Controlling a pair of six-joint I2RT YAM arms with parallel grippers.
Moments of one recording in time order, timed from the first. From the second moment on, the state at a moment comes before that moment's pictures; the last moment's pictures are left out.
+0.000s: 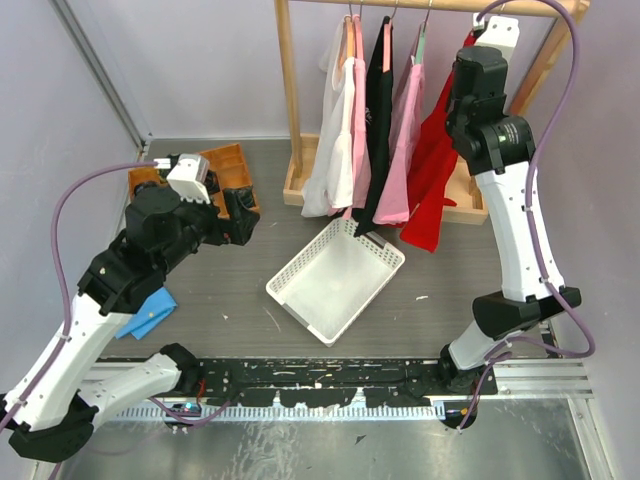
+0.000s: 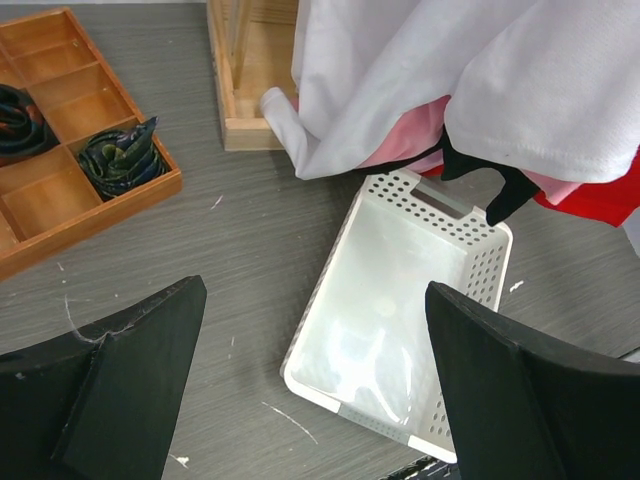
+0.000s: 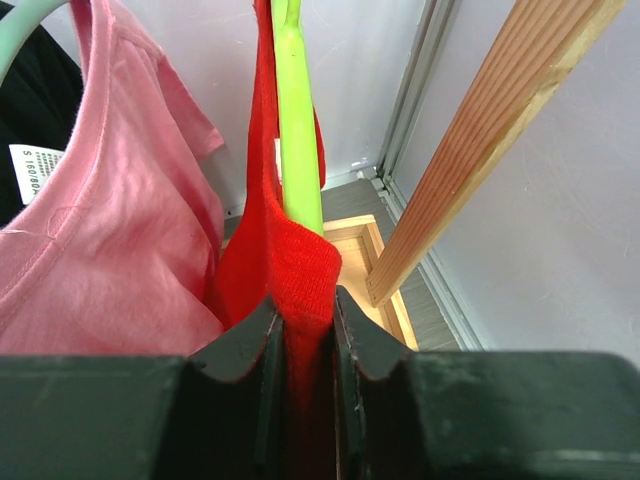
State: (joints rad) left arm -0.64 0.90 1.25 -0.68 -0.18 -0.35; right arm 0.28 1.62 2.17 -0.79 0.67 0.11
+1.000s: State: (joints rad) left arm -0.65 0.88 1.32 -0.72 -0.13 -0.36; right arm 0.28 1.28 1.92 -0.67 0.57 0.05
